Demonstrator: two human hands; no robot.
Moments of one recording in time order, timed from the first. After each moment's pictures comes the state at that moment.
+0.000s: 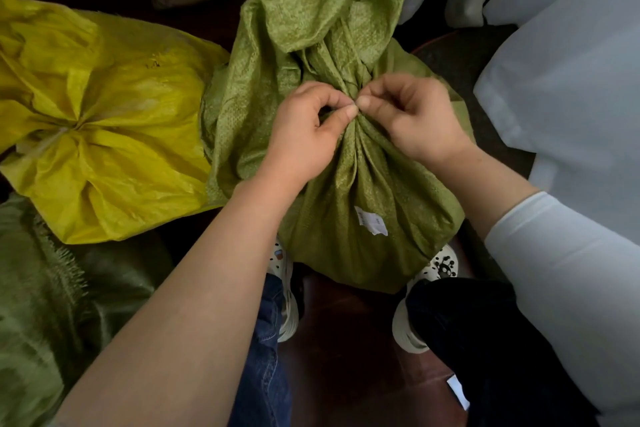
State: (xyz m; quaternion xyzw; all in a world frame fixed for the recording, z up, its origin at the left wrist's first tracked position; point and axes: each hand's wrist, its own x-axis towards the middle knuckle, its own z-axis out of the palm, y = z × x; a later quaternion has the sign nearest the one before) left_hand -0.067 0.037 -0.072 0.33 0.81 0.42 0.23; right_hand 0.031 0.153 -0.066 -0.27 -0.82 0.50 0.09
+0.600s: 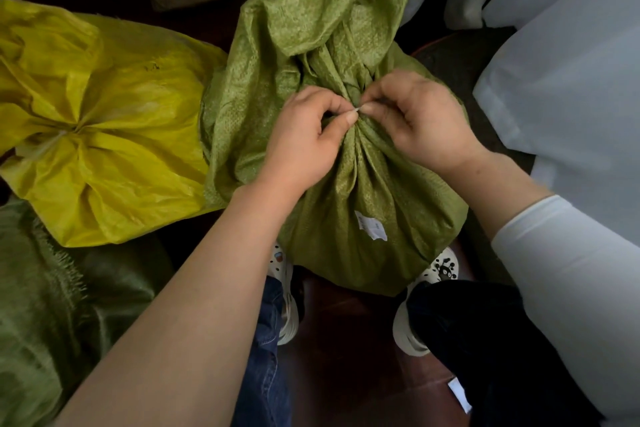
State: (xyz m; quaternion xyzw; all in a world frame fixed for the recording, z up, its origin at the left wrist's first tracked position) left_hand -0.067 0.034 -0.072 0.38 0.81 0.38 0.22; right_hand 0.038 0.163 -0.073 -0.16 -0.93 0.32 0.10
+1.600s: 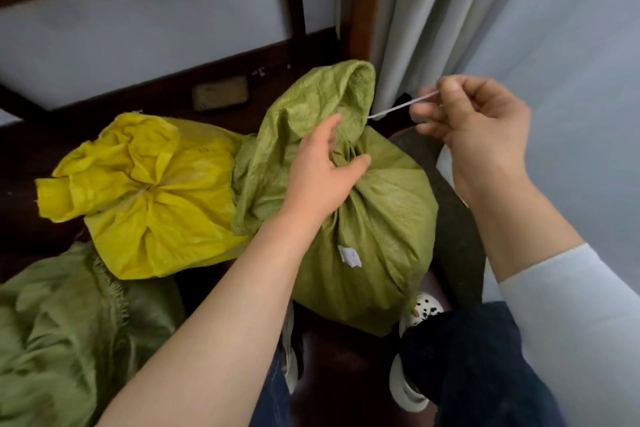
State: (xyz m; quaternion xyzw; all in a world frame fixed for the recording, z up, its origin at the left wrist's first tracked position) left_hand -0.032 0.043 0.036 0.28 0.81 0.45 0.26; right_hand 0.070 0.160 0.084 -0.39 -0.52 0.65 0.39
